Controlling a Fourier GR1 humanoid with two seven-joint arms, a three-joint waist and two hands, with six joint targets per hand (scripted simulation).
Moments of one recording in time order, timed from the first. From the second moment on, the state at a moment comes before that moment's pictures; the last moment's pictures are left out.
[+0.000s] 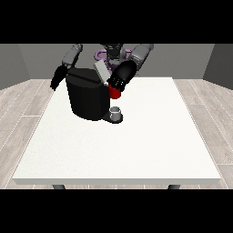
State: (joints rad) left arm -1.26 0.47 0.08 -0.65 -0.85 -0.32 -0.17; right arm -0.47 -0.09 -0.07 -1.28 0.16 -0.18 0.01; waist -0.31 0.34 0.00
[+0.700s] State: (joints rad) left arm -1.28 0.49 0.12 -0.63 -0.85 -0.26 -0.23; right arm -0.49 -0.07 -0.04 -1.31 0.18 -0.19 0.03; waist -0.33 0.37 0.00
